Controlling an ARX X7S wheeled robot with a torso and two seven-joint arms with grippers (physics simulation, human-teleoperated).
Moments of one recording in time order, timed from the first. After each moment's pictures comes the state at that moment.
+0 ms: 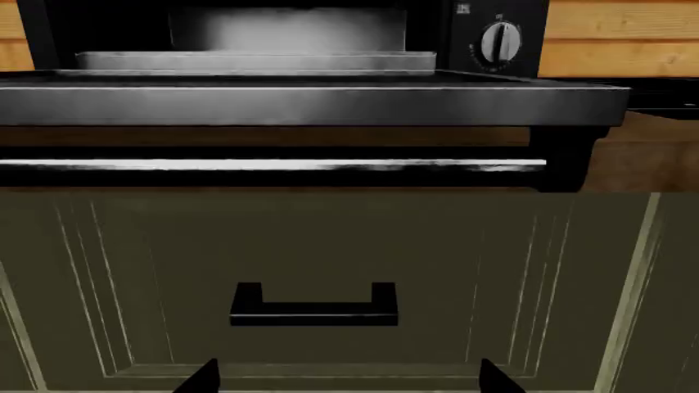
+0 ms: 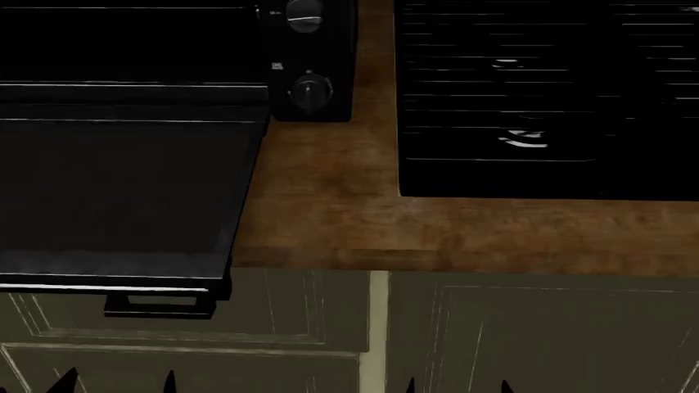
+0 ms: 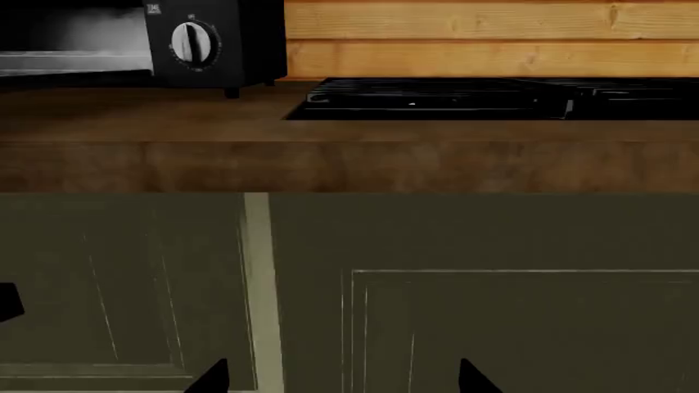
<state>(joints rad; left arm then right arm) 0.00 0.00 0.00 0.00 0.00 0.00 0.00 0.00 0.00 0.00 0.00 0.00 0.00 0.00</state>
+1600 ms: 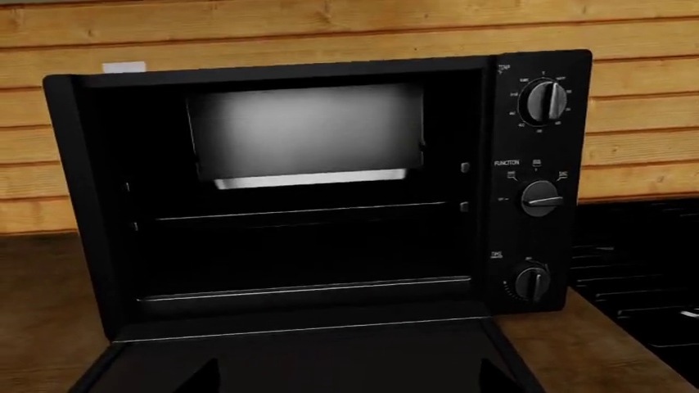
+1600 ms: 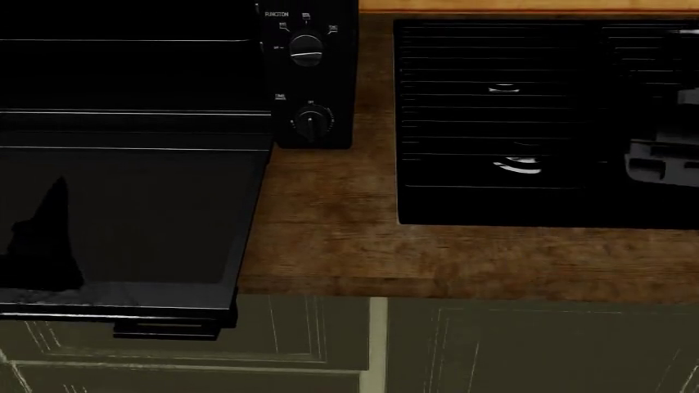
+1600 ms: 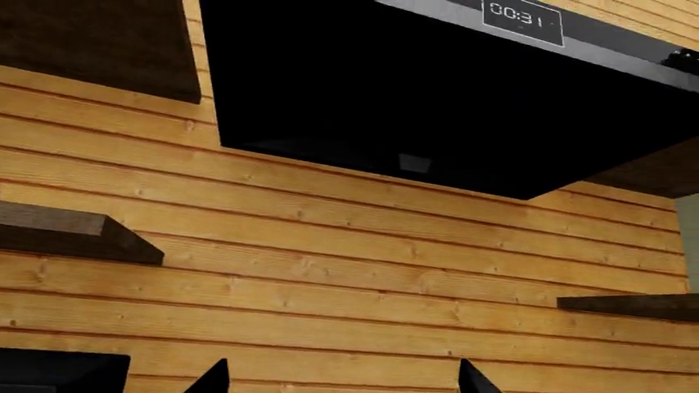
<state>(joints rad) -0.48 -0.35 -0.10 0.52 -0.39 -0.91 -0.04 0.69 0.59 0.34 -0.95 0.66 1.03 0.36</state>
